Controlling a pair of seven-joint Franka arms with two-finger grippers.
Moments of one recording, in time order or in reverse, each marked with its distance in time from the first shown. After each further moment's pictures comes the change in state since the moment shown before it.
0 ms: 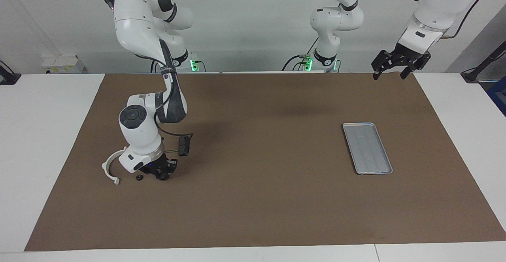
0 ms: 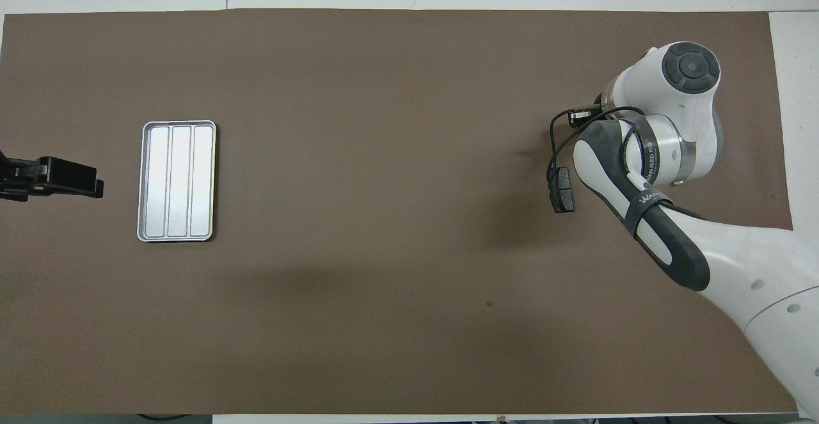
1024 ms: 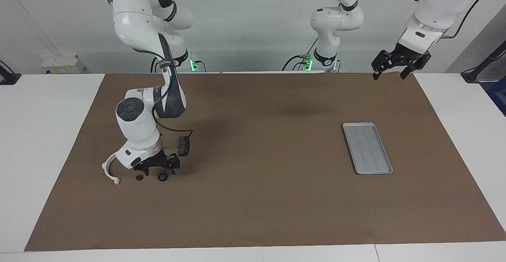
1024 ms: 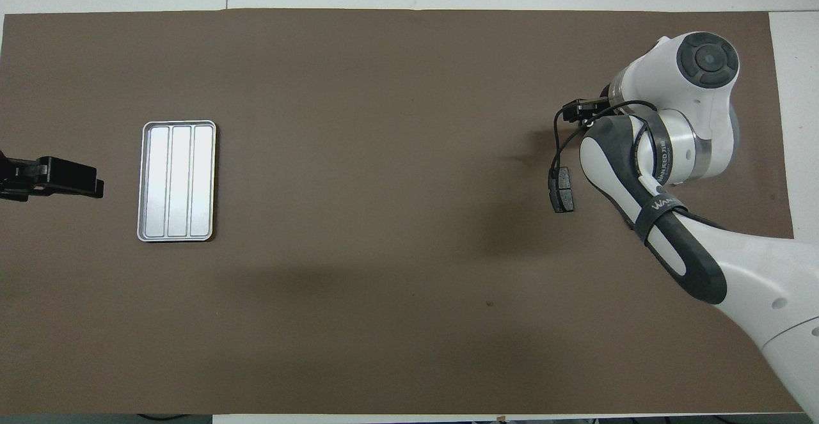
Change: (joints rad) left arm 0.000 0.000 0.000 0.000 0.000 0.000 0.000; right arm 0.000 -0.062 0.007 0.002 0.000 -0.032 0.000
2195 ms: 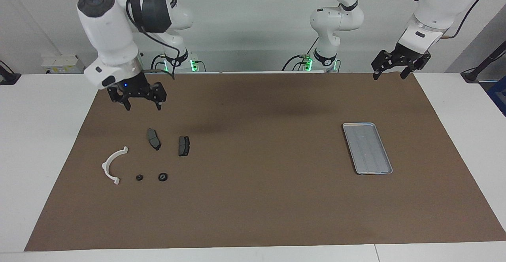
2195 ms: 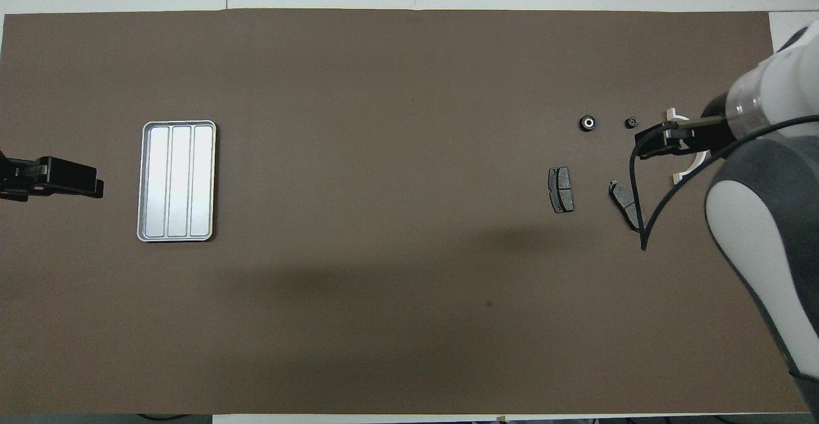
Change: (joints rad) left arm 0.000 0.000 0.000 0.000 0.000 0.000 0.000; right arm 0.015 -0.487 0.009 0.026 0.042 -0.620 0.000
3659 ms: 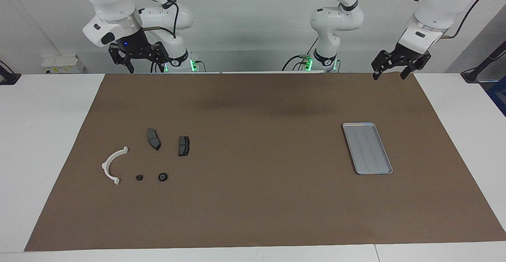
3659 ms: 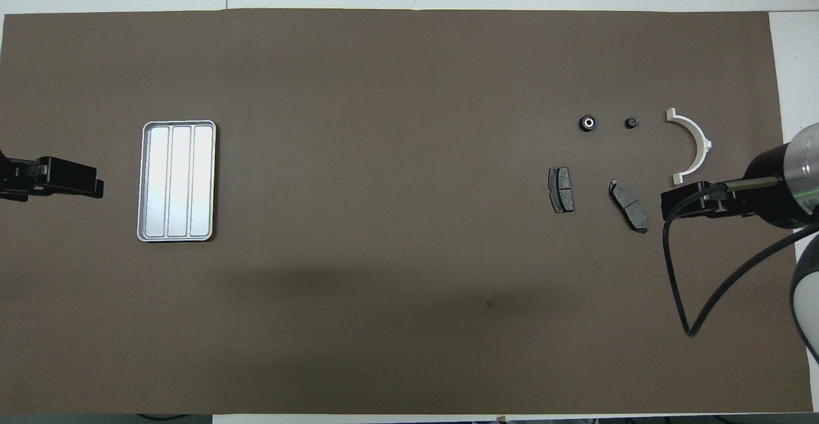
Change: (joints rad) left arm 0.000 0.000 0.000 0.000 0.000 0.000 0.000; right arm 0.000 -0.118 0.005 -0.018 0.056 -0.181 0.000
